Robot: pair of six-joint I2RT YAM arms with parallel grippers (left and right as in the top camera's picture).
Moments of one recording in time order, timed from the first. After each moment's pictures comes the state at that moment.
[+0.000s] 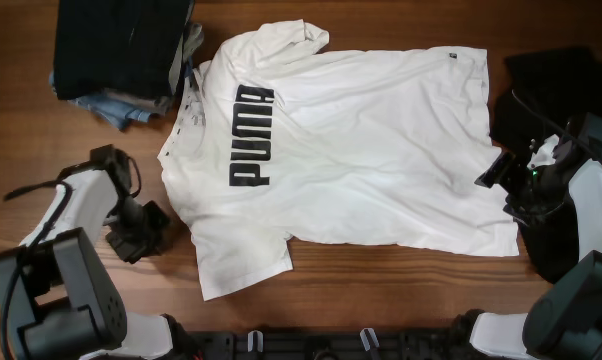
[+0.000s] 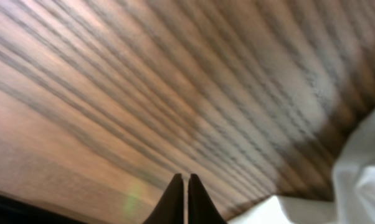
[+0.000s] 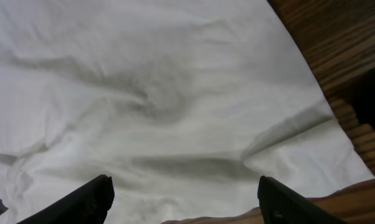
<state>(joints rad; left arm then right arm) 0.31 1.65 0.86 -1.04 0.06 -0.44 -0.46 1.56 1.05 -1.00 -0.28 0.23</state>
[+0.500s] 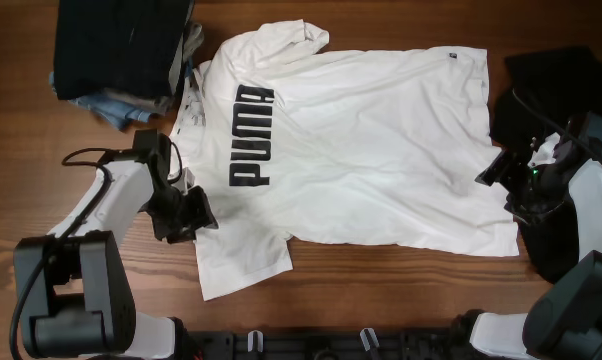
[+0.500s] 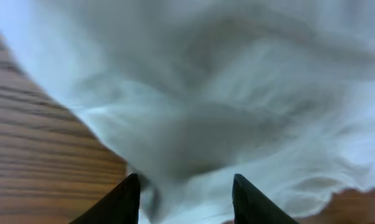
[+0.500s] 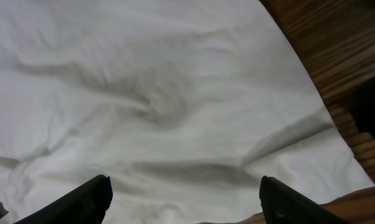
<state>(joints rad) 0.05 1.65 0.88 -0.98 0.28 -0.30 -0.46 1.56 1.05 -0.99 -0.28 0.23</state>
